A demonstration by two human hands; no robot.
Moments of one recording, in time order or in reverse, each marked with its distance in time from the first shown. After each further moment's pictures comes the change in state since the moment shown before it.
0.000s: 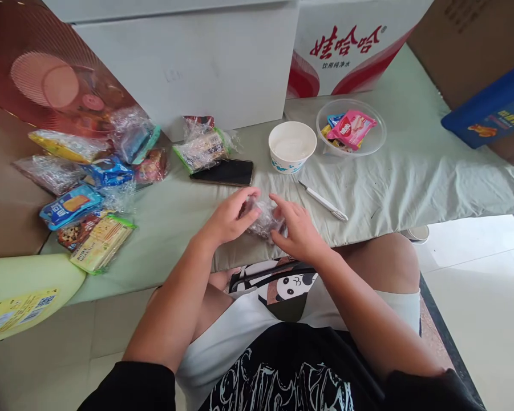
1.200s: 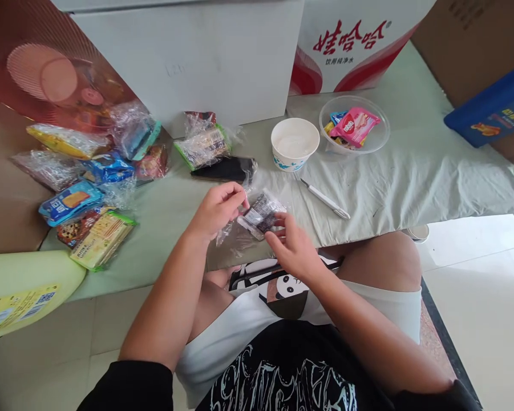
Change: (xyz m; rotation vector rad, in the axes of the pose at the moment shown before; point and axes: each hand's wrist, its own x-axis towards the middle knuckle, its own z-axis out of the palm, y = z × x) left_hand 0.002 0.010 -0.013 -0.406 0.144 -0.292; right_hand -0.020 -0.036 0.016 0.454 -0.037 0.550
